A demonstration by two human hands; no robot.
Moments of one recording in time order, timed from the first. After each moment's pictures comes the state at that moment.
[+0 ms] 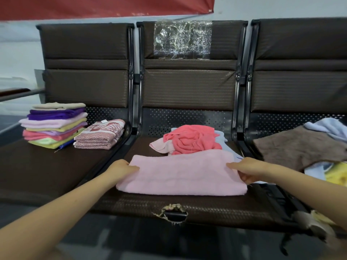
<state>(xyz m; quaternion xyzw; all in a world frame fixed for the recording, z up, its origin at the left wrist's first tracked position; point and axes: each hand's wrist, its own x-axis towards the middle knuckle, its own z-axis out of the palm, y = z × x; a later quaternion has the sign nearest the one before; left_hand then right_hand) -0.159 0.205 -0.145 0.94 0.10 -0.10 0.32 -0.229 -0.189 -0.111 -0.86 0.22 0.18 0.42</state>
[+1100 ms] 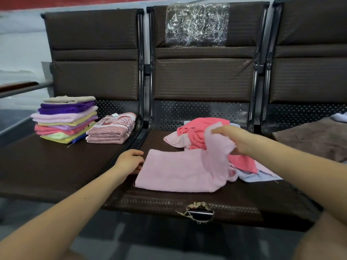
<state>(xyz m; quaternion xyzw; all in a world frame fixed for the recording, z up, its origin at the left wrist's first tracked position) -0.156 0.229 -0.141 0.83 0.14 -0.08 0.53 -0.188 -0.068 -0.056 -0.73 0.18 0.13 0.65</state>
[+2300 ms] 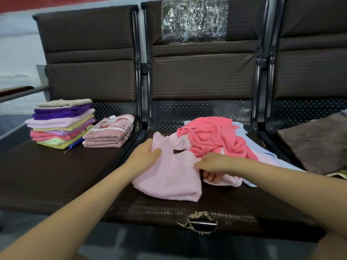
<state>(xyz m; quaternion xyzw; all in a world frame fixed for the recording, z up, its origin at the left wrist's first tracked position) -0.151 0.189 -0.114 0.94 -0.08 0.00 0.35 -0.174 -0.040 -0.125 -0.89 0.09 0.27 0.35</state>
